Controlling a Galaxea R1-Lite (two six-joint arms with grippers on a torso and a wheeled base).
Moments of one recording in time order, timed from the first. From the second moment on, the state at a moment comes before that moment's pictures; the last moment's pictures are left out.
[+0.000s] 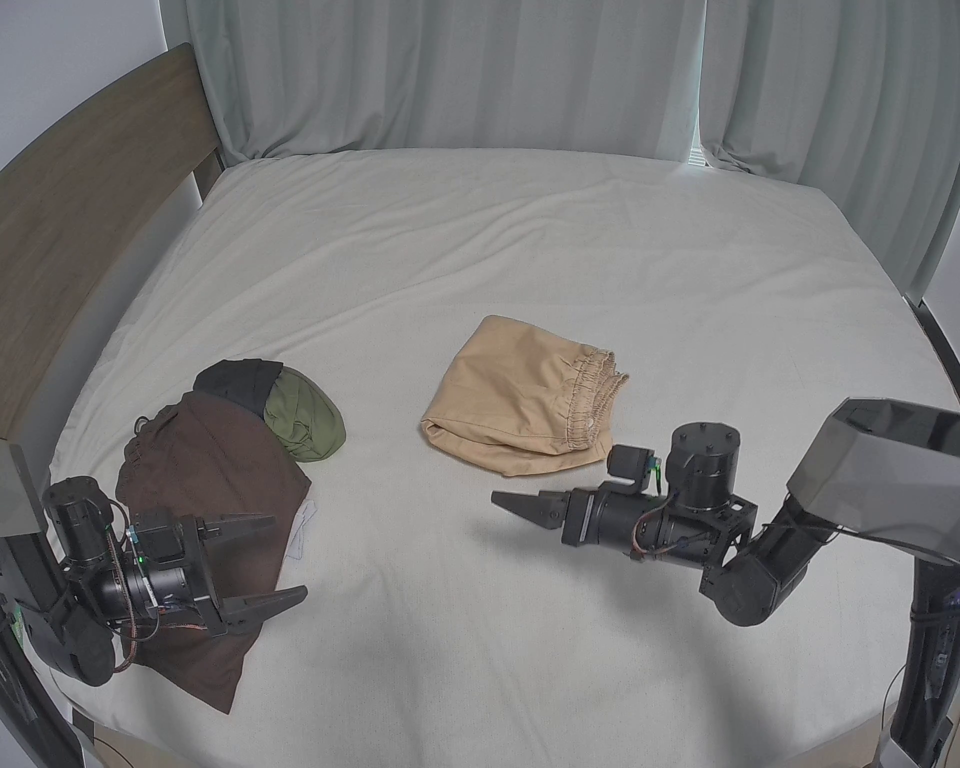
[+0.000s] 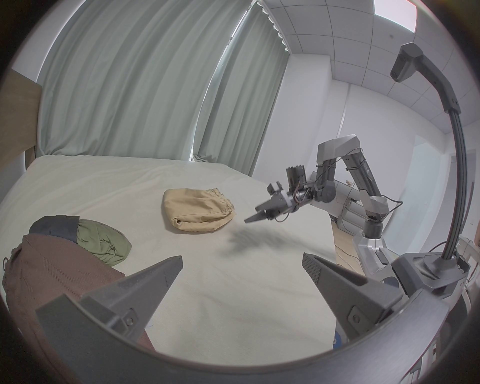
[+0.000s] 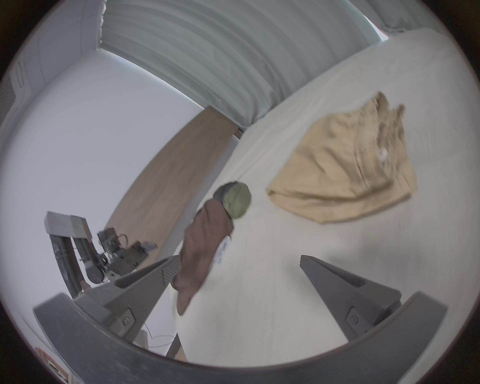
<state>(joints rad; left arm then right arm) 0.07 1.97 -0.15 -1.54 -1.06 0.22 0.53 2.26 -0.83 -1.21 0.44 0.52</state>
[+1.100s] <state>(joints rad) 0.06 1.99 -0.13 -1.54 -1.06 0.22 0.31 2.58 -1.32 -1.25 0.41 0.60</state>
